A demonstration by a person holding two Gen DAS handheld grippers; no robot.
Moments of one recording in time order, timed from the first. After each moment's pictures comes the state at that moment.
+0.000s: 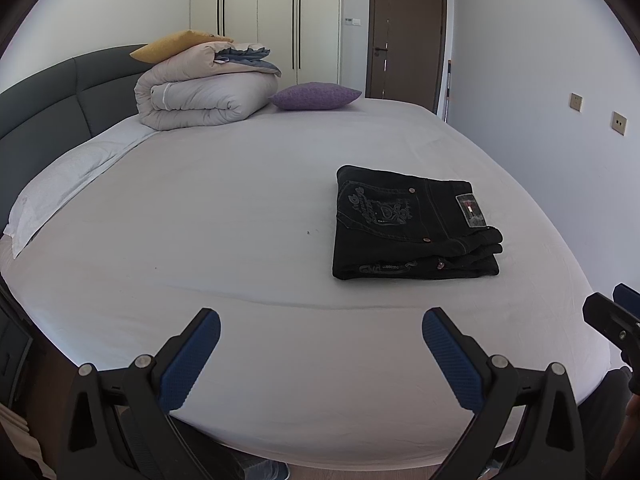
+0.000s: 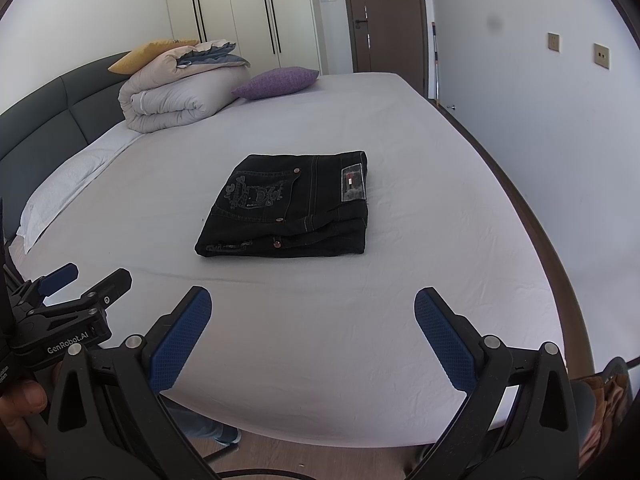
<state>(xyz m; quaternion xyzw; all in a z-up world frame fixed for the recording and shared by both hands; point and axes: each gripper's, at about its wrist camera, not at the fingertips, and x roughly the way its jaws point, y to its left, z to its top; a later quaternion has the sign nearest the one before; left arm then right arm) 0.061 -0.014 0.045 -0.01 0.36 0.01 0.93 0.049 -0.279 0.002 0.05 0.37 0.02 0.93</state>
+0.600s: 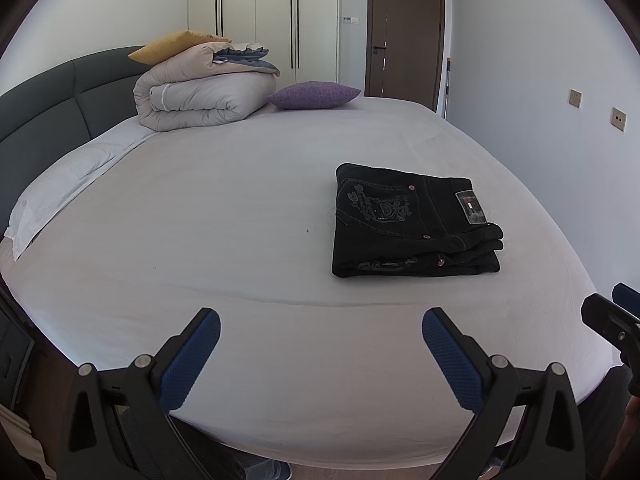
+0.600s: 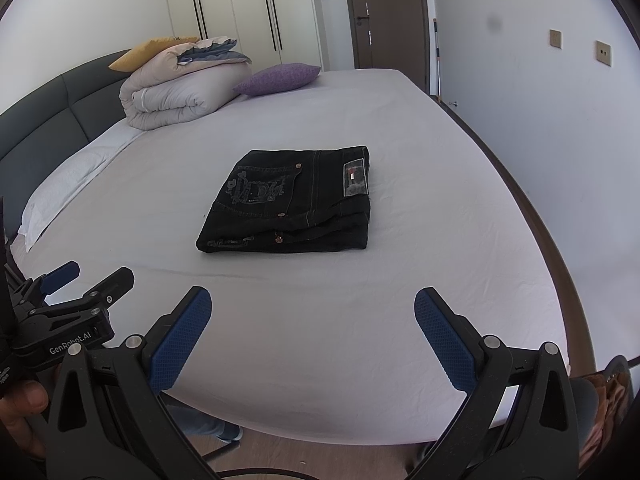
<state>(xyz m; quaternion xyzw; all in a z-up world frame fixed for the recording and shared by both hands) 0.059 -0.018 0.040 0.00 0.36 0.01 0.93 0.051 -0.281 -0.006 0.05 0.37 0.03 0.93</state>
